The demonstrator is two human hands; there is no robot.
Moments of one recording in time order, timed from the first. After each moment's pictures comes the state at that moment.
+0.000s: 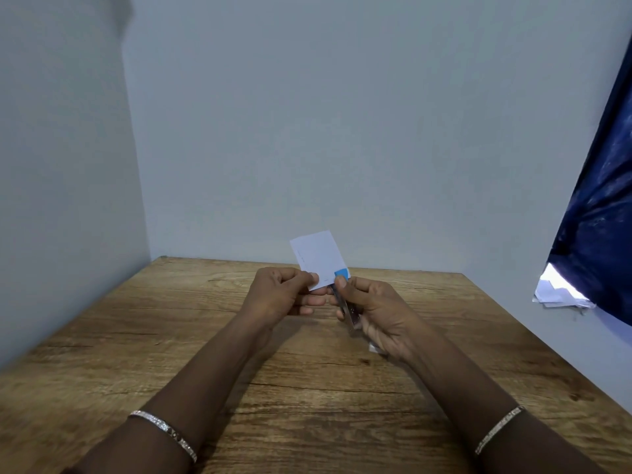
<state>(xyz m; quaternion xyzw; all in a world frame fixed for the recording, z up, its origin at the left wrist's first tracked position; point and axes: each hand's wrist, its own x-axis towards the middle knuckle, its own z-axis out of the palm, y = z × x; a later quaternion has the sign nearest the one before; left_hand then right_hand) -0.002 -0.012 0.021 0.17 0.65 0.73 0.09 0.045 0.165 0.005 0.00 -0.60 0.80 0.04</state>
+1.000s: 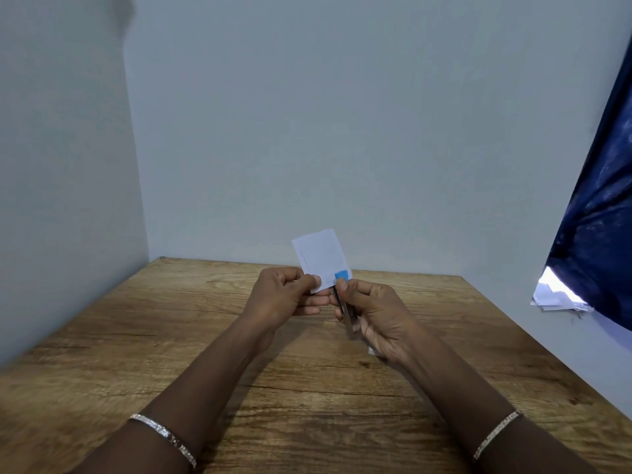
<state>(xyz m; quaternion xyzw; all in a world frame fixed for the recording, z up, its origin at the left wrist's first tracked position) -0.007 -0.008 0.016 0.20 0.64 0.73 0.09 0.050 0.160 0.006 0.00 -0.58 0.81 0.06</state>
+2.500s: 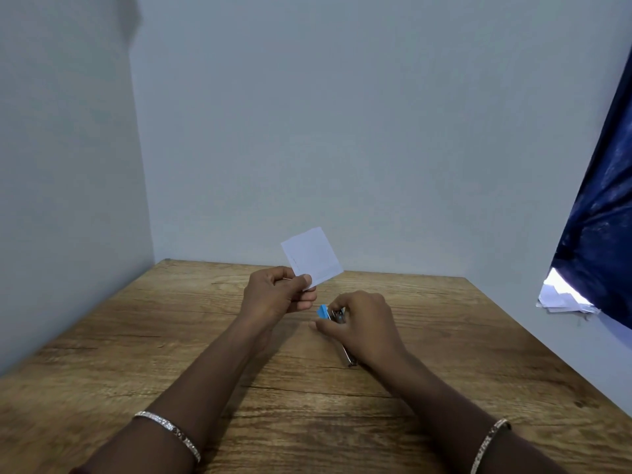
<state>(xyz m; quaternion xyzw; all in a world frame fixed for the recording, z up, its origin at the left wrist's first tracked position) -0.014 -0.015 0.014 0.15 0.63 0.76 0.04 0.051 0.138 -0.007 -0.03 -0.93 0.23 0.29</state>
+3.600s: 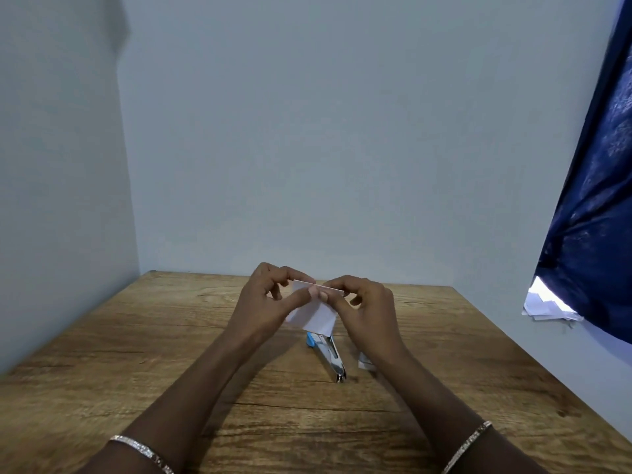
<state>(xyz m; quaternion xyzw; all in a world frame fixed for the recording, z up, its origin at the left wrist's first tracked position) -0.004 -0.018 0.023 0.28 0.74 0.61 -0.11 0.050 0.153 0.013 0.06 -0.83 0.40 0.39</state>
